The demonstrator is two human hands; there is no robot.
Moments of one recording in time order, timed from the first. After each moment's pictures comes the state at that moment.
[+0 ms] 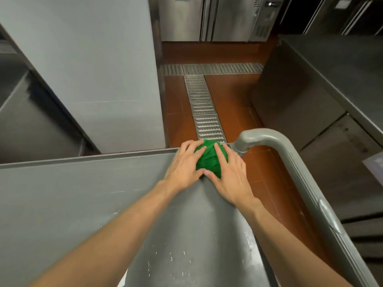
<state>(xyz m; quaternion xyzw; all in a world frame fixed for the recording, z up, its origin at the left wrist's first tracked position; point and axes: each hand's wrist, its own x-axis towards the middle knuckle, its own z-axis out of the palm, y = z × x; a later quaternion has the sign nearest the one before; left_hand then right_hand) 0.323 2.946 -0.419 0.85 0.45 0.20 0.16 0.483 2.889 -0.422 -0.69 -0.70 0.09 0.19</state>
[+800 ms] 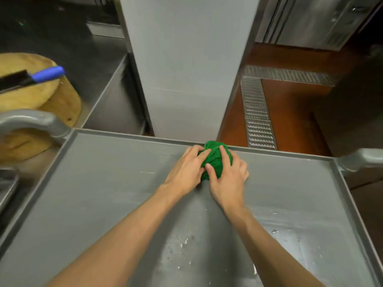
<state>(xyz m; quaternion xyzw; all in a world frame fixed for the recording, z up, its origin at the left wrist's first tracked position) 0.057 2.906 -0.420 0.78 0.57 0.20 0.17 0.194 2.890 -0.448 -0.68 -0.67 0.11 0.27</state>
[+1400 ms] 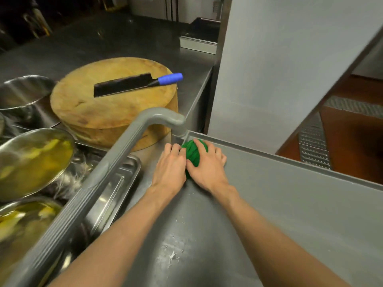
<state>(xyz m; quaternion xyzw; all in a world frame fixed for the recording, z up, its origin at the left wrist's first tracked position) -0.258 2.835 -0.414 0.66 0.74 0.14 0.01 -0.144 2.890 -0.432 -0.53 -0.81 0.19 0.16</state>
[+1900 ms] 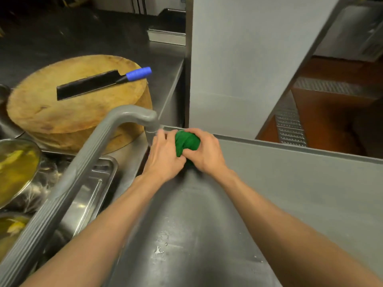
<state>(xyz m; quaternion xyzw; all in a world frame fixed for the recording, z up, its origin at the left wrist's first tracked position) -0.221 2.847 -0.380 0.63 0.74 0.21 0.15 -0.095 2.901 -0.400 -0.51 -0.76 0.30 0.28</state>
